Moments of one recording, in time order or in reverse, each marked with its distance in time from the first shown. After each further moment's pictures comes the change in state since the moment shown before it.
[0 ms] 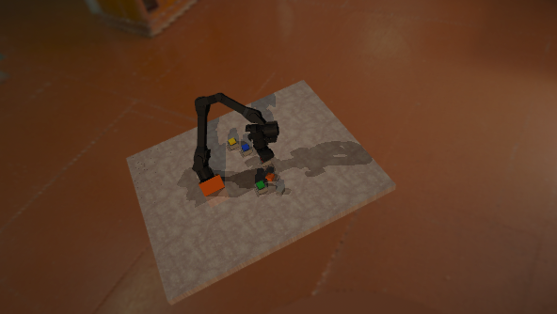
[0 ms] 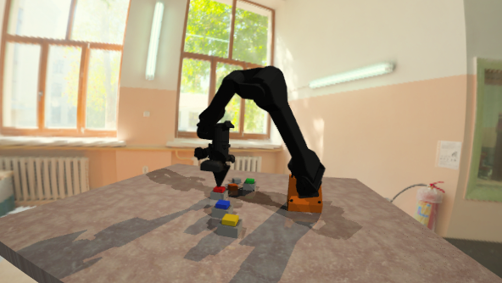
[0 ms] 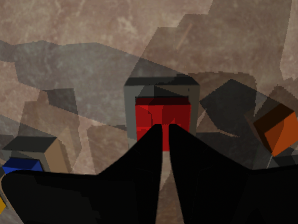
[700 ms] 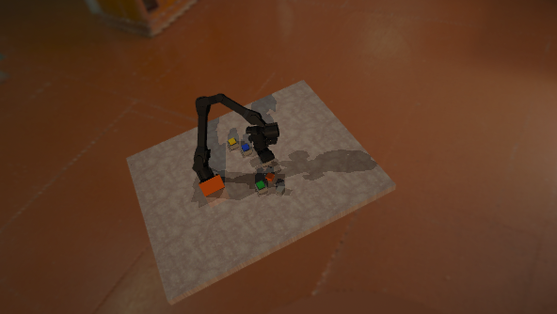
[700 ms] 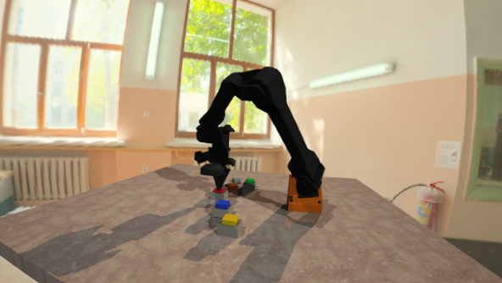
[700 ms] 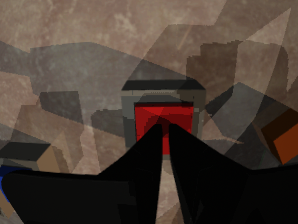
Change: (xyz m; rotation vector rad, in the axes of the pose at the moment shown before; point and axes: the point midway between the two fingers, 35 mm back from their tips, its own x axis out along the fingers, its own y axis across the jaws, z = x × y) arm 0.013 0.000 -0.001 0.000 0.000 0.002
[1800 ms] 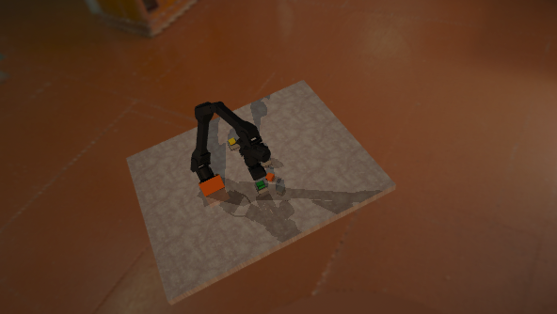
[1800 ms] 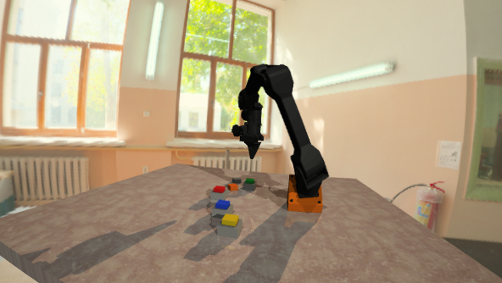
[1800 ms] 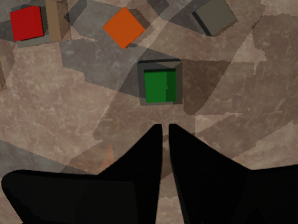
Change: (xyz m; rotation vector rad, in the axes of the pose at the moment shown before) arm -0.098 -0.143 -0.086 0.042 -0.002 0.002
